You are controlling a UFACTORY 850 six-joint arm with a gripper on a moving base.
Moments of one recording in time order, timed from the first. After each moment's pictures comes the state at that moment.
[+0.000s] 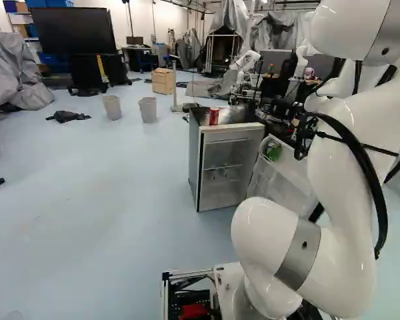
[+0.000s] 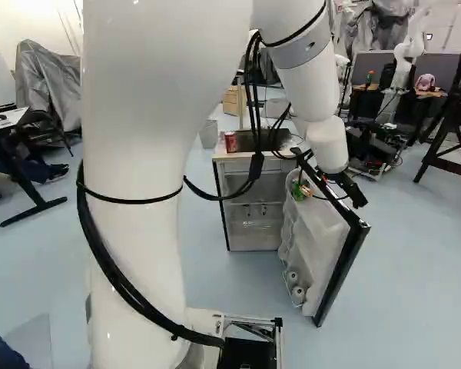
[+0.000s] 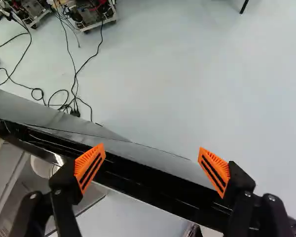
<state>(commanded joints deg) -46.4 -20.1 -57.0 25.9 -1.1 -10.8</state>
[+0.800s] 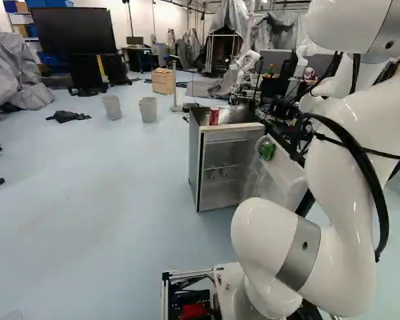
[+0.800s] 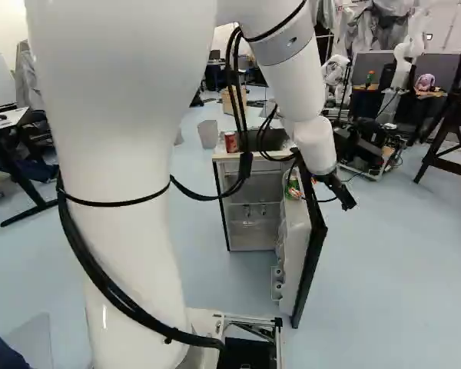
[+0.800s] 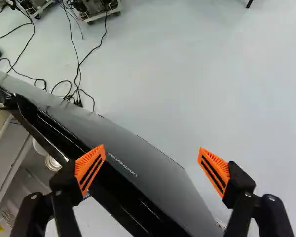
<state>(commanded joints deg) -44.5 -15.8 -51.6 25.9 -1.1 -10.8</state>
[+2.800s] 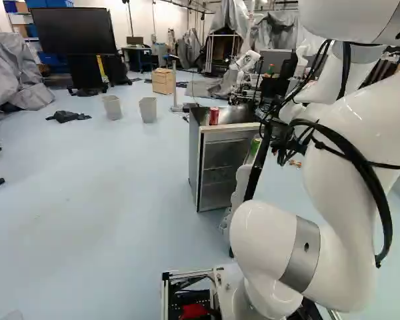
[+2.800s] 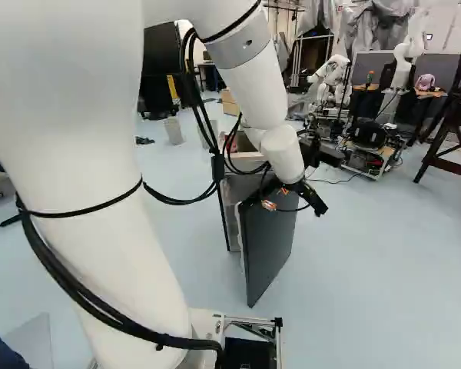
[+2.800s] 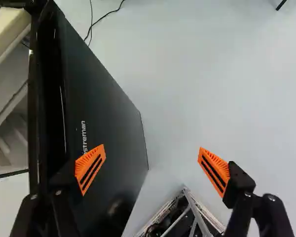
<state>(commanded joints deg) -38.7 -9.3 -40.6 17.0 -1.1 -10.8</state>
